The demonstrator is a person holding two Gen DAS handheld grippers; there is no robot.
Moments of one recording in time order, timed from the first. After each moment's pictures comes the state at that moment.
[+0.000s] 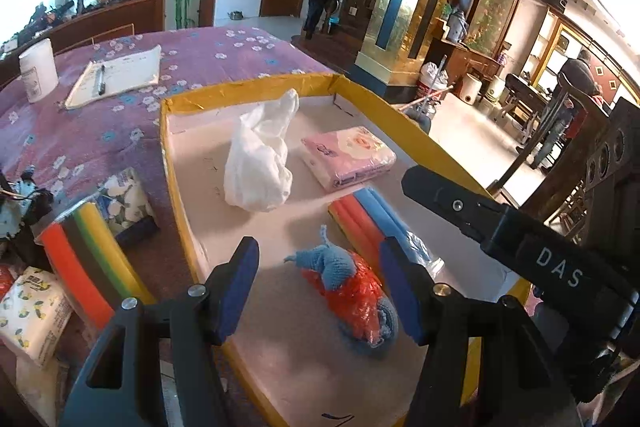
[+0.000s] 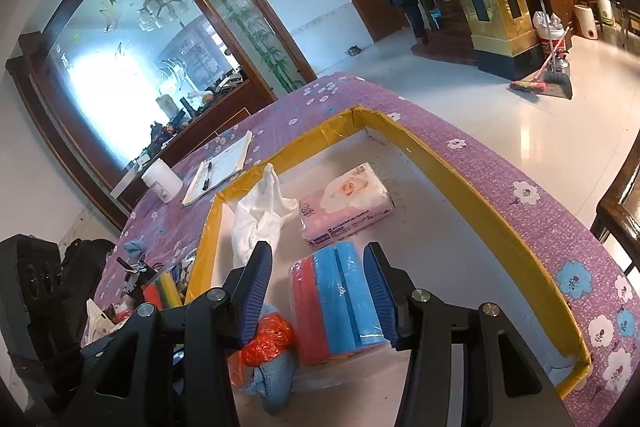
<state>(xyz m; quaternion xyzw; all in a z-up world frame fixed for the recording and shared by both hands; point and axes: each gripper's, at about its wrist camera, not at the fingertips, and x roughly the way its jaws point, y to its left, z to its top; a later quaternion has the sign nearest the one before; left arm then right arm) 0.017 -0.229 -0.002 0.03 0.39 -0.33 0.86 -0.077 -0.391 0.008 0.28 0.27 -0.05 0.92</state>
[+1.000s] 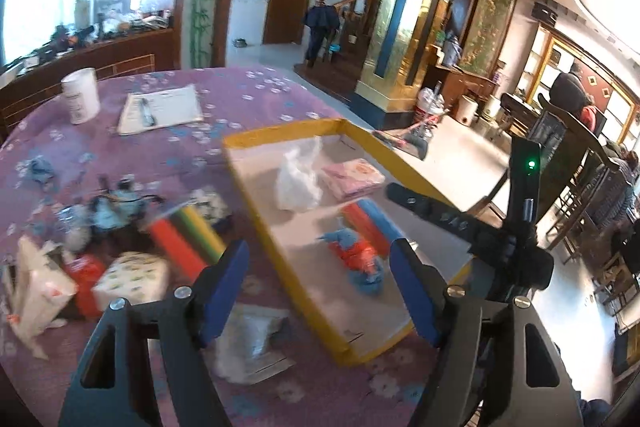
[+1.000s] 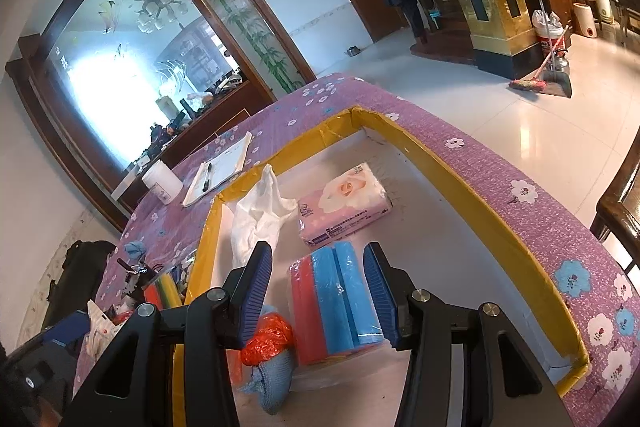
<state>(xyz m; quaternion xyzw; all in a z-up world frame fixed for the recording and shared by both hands) -0.036 -0.139 0.067 0.02 0.35 -0.33 0.88 -0.078 -0.391 0.005 0.28 0.27 -0.04 0.92</state>
